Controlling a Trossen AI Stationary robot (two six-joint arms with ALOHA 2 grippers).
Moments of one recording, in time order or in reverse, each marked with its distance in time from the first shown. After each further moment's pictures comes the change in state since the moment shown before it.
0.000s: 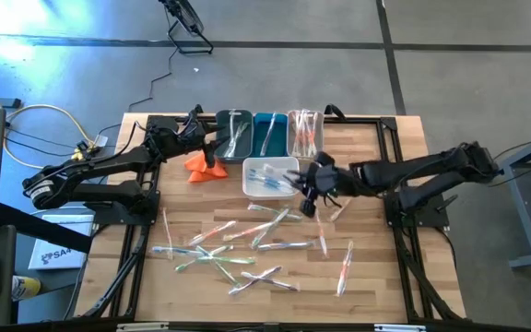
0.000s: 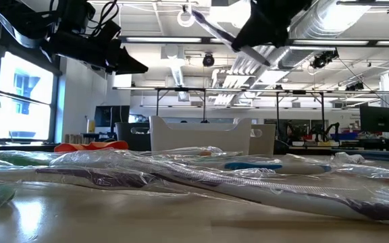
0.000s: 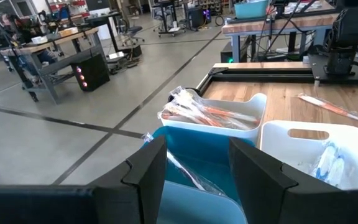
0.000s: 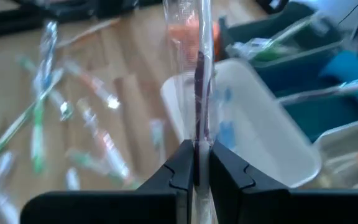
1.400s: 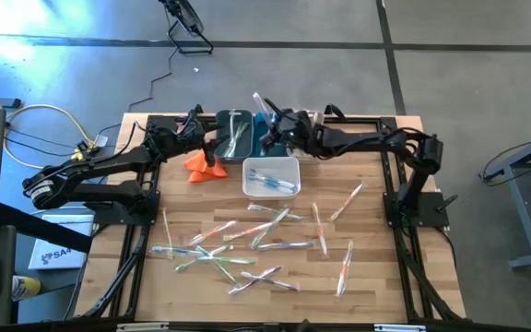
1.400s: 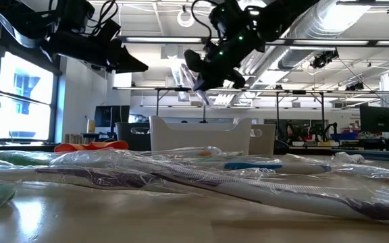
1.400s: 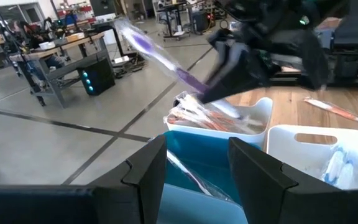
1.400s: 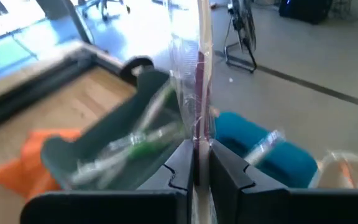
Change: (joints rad) left arm 0.000 0.000 0.000 0.021 -0.014 0.008; right arm -0.437 0.461 0.222 0.412 0.075 0.085
